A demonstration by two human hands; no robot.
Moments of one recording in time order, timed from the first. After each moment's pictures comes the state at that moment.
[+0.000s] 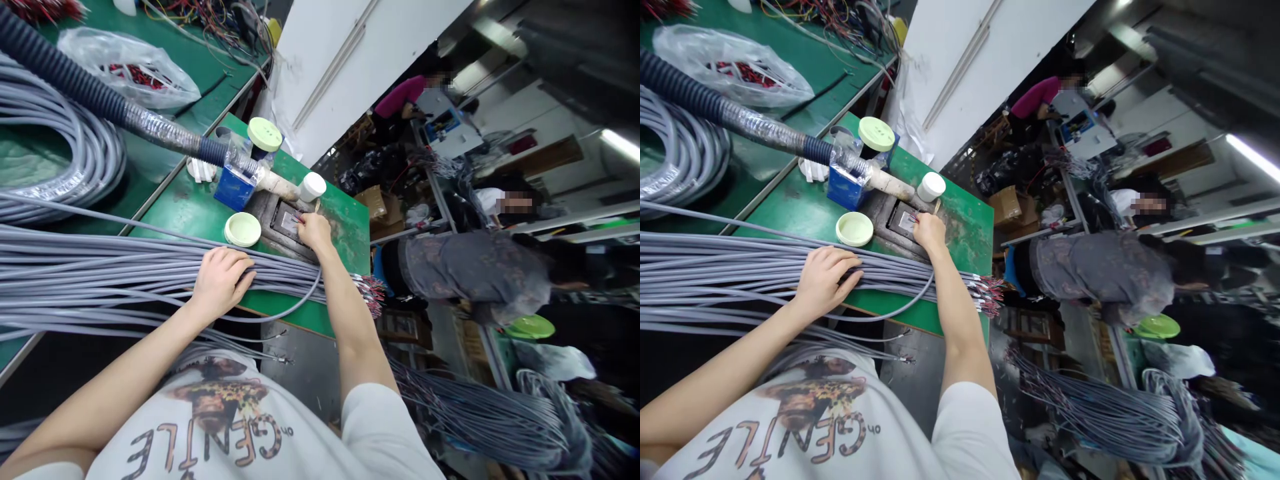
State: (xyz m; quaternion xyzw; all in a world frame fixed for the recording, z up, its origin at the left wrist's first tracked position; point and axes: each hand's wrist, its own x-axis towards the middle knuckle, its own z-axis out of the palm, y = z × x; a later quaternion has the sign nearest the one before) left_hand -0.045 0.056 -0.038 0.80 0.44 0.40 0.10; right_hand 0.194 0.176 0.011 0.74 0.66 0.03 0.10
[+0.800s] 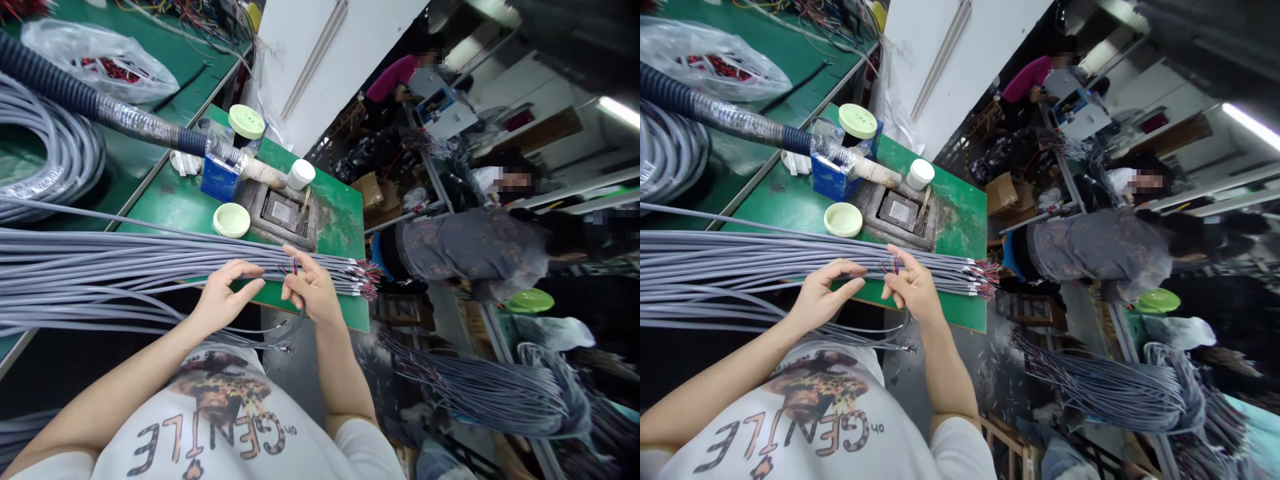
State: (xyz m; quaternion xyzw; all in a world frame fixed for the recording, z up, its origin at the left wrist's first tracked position) left_hand -0.026 0.022 -0.010 0.57 0.39 0.47 0.55; right_hand 0.158 0.002 0.045 0.57 0.47 -0.55 -0.38
